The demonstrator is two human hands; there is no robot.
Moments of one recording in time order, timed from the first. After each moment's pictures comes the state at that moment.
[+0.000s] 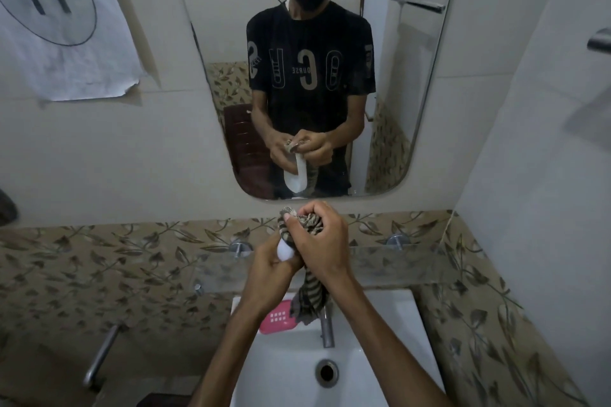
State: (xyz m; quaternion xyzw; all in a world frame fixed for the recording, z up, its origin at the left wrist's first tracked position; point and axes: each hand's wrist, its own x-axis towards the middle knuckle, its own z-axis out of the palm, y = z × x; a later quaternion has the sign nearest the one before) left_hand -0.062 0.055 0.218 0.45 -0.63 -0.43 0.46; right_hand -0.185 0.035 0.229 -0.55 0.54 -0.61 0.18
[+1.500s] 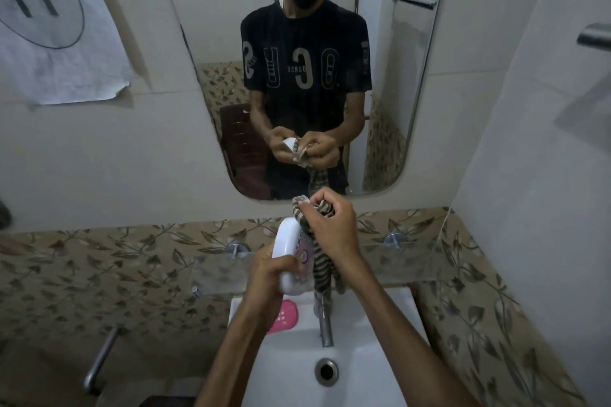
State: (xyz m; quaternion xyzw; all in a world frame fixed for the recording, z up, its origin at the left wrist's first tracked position) left_hand -0.073 0.059 0.216 0.38 -0.44 -0.66 0.48; right_hand -0.211 0.019 0.237 -0.52 0.56 -0.60 0.25
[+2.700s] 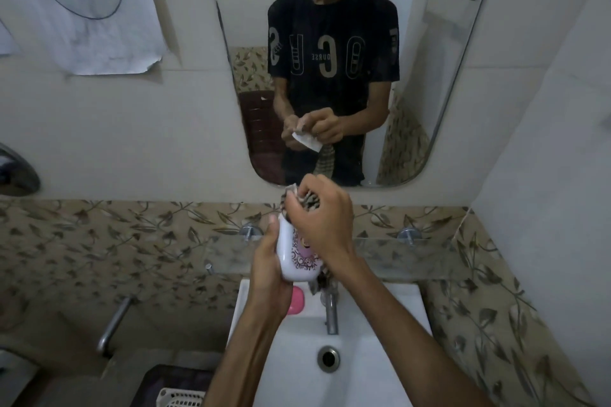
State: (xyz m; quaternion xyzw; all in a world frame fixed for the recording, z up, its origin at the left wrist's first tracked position) left_hand -0.068 0.069 0.219 0.36 -0.21 -0.71 0.57; right_hand -0.170 0.024 0.249 -0.63 0.54 -0.56 0.07
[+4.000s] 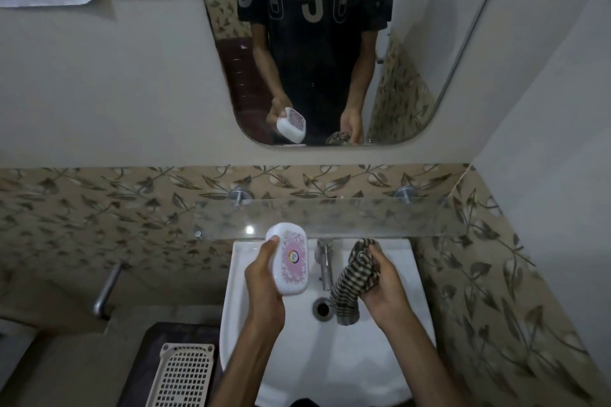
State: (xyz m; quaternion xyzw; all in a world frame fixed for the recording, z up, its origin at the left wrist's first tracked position) left_hand -0.055 0.102 0.141 0.54 -0.16 -0.65 0.52; right_hand -0.248 0.111 0.084 0.03 0.50 -0.59 0.63
